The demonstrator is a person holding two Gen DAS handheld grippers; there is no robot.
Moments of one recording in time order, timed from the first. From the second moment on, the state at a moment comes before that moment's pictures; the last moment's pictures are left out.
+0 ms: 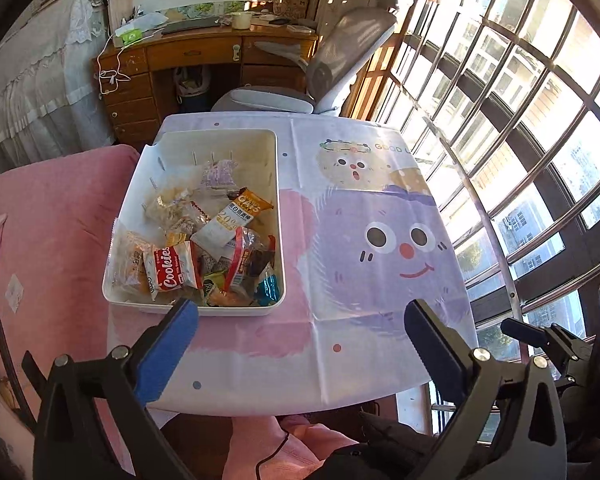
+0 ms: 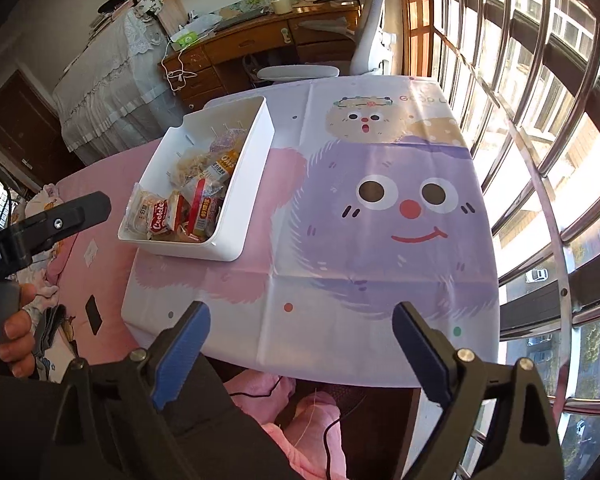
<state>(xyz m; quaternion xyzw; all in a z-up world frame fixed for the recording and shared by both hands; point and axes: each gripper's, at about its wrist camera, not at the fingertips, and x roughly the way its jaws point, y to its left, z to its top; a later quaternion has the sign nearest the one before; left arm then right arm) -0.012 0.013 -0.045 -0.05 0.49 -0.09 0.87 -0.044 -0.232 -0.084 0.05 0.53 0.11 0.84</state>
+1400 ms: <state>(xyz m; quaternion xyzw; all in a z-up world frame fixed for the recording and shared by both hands) -0.072 -0.020 -0.025 0.00 0.44 0.00 0.90 -0.091 -0.222 -0.043 0.05 0.49 0.07 0.87</state>
